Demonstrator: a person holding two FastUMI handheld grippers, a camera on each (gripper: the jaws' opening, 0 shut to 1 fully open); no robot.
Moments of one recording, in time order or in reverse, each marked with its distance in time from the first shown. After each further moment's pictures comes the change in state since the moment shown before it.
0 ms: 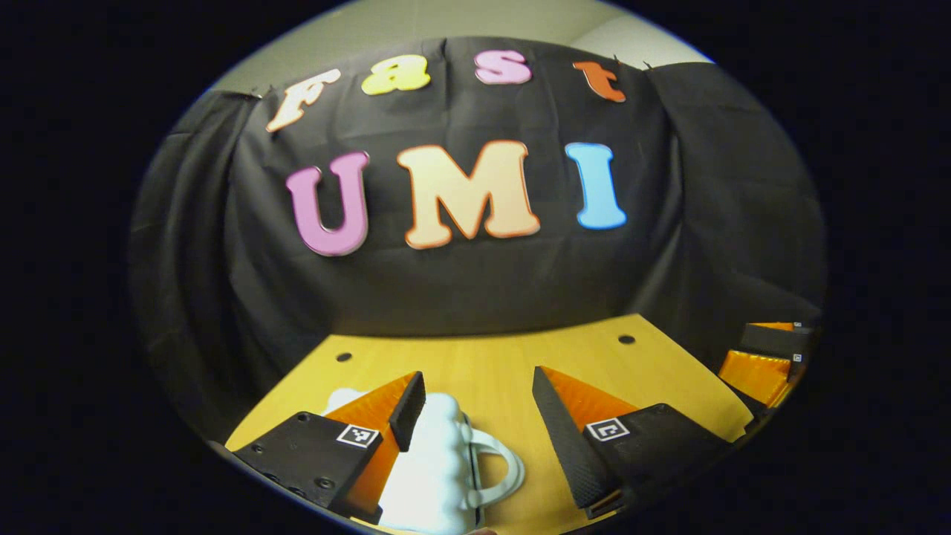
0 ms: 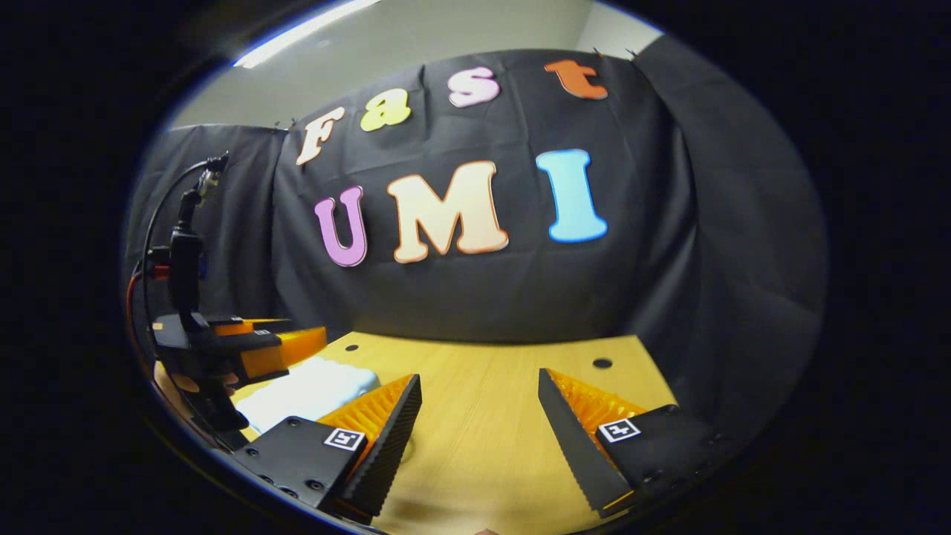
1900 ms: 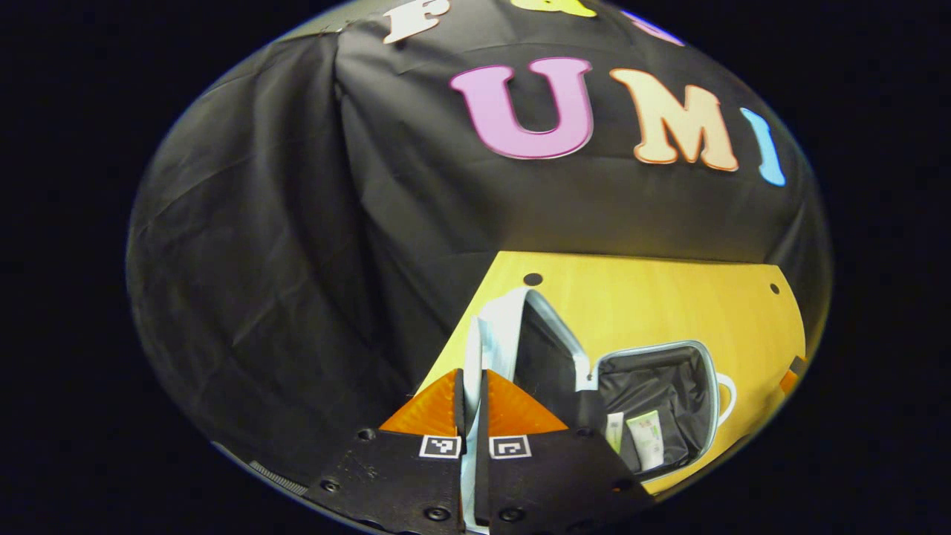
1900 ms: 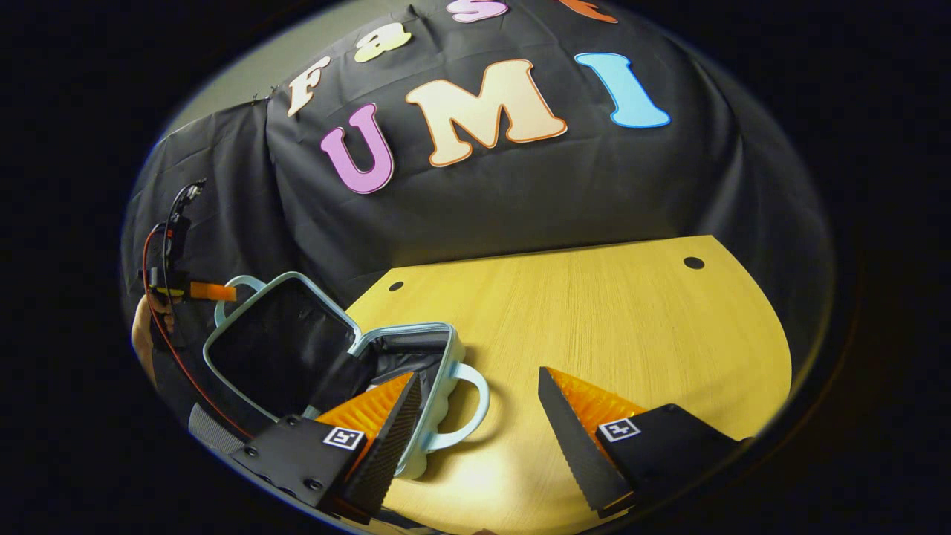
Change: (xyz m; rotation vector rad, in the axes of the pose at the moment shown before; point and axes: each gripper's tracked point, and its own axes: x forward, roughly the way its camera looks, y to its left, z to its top) left arm 0.001 0.354 -0.091 0.031 0.495 0.290; right arm 0.058 0.159 -0.146 0.199 0.402 0.121
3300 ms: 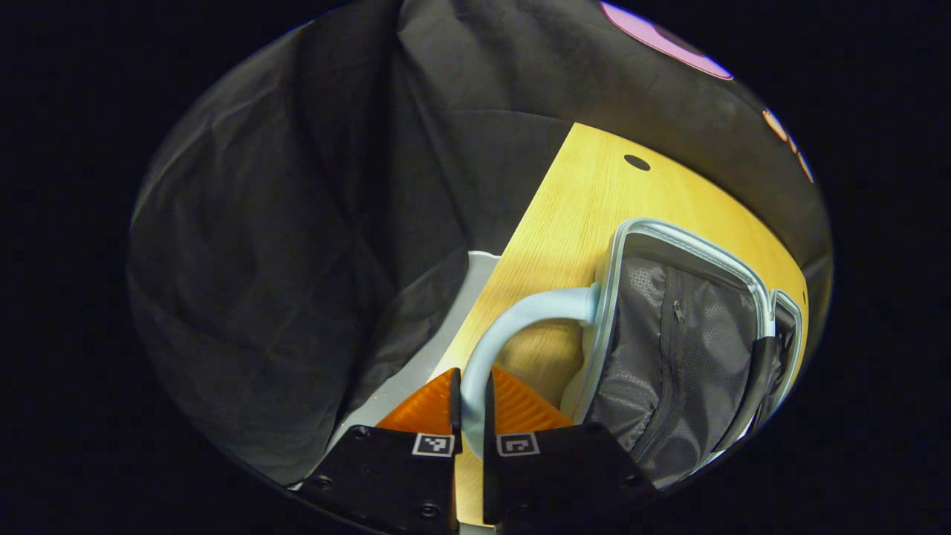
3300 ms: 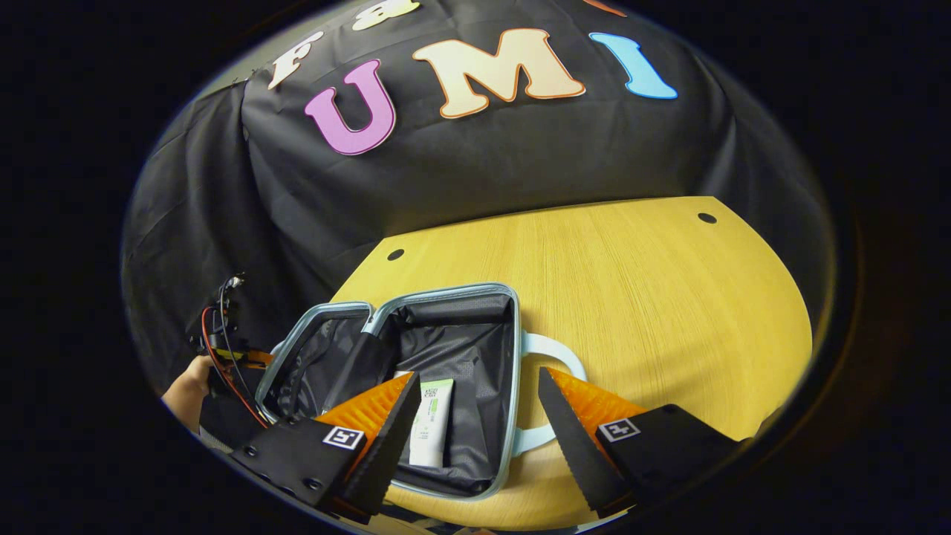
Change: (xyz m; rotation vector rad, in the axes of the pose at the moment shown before) left arm 0.208 0.135 -0.235 -0.279 0.449 -0.076; right arm 0.055 0.104 -0.067 0.052 0.126 -0.119
